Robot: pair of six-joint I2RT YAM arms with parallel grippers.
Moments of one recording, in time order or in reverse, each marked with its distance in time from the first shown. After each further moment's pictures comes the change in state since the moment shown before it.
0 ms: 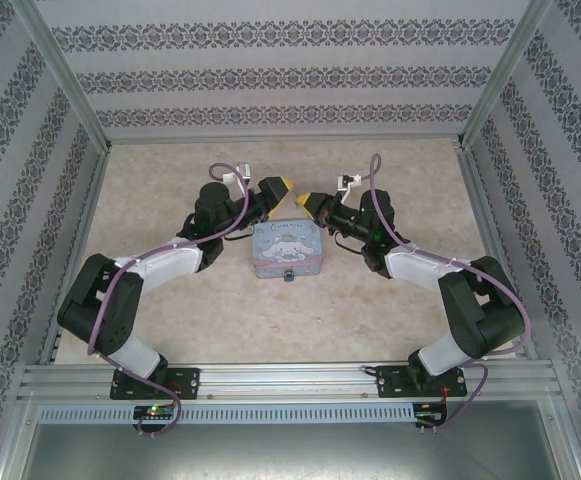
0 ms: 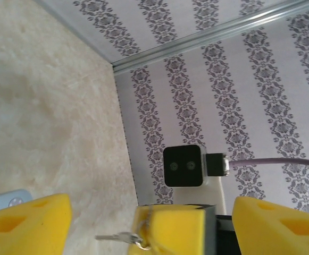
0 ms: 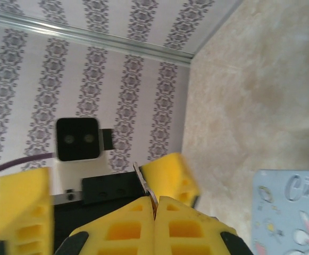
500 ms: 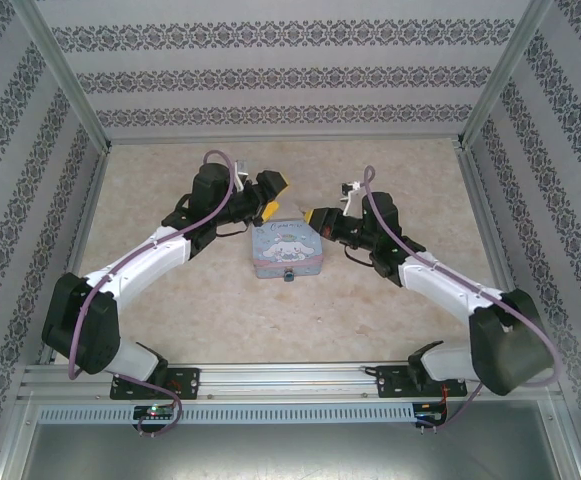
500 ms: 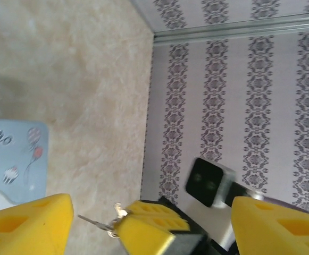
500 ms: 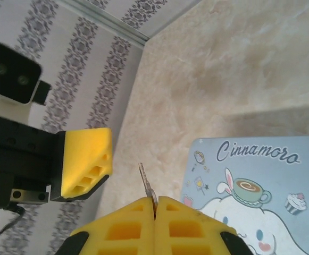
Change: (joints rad) left arm 0.000 -0.100 0.174 -0.534 0.042 -0.111; right arm 0.054 -0.231 0.026 -0.495 0.104 -0.448
